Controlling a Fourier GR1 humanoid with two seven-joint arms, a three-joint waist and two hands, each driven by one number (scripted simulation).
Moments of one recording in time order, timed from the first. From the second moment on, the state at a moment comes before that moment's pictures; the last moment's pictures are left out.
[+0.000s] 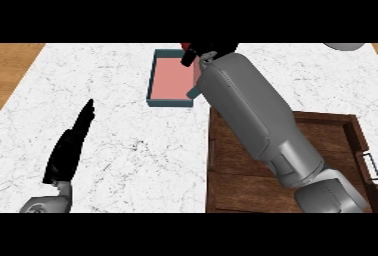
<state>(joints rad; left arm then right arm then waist) -0.06 0.17 0.01 -1.52 -0.21 0.04 0.08 -1.26 0.00 0.21 -0.69 0.86 -0.30 0.98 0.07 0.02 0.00</state>
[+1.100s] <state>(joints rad) -0.05 0.18 0.03 -1.54 -0.20 0.02 0.09 -1.26 -0.01 0.04 -0.51 0.67 -0.97 0.67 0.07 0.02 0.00</state>
